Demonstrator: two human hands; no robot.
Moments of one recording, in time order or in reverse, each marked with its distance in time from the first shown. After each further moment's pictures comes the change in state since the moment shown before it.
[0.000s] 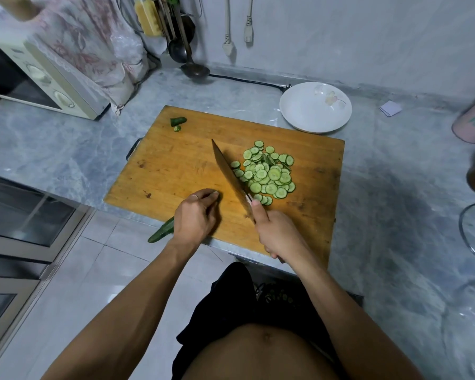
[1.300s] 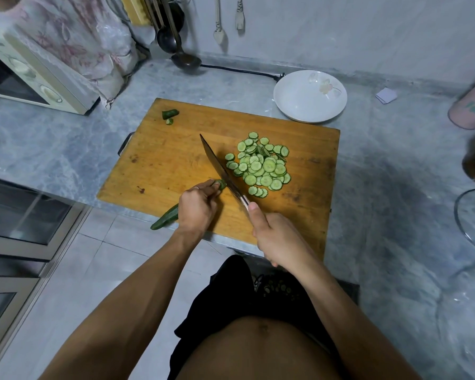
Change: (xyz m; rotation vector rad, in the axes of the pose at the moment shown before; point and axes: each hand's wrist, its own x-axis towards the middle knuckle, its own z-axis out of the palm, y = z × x) left_hand 0.011 0.009 0.016 -0.179 -0.033 -0.146; right_hand -0.035 -0.005 -0.009 -0.048 -0.032 -0.031
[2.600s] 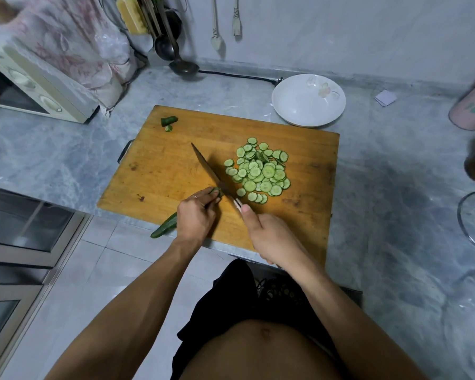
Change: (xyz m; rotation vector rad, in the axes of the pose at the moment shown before) left_hand -0.002 -0.003 0.001 -0.004 0.083 0.093; right_hand 0.025 0.003 0.005 -0.016 -0.006 -0.032
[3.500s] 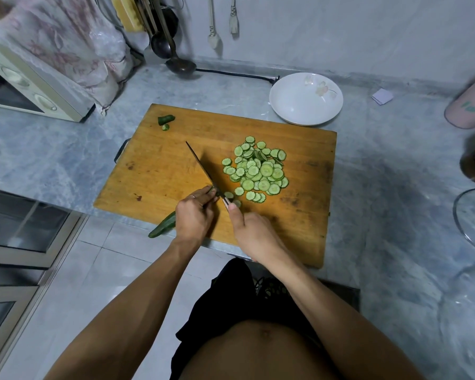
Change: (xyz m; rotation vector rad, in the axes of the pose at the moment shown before) left_hand 0.000 -0.002 0.001 0.015 -0.003 0.029; right_hand 0.009 -0.015 0.021 -0.003 0.012 0.004
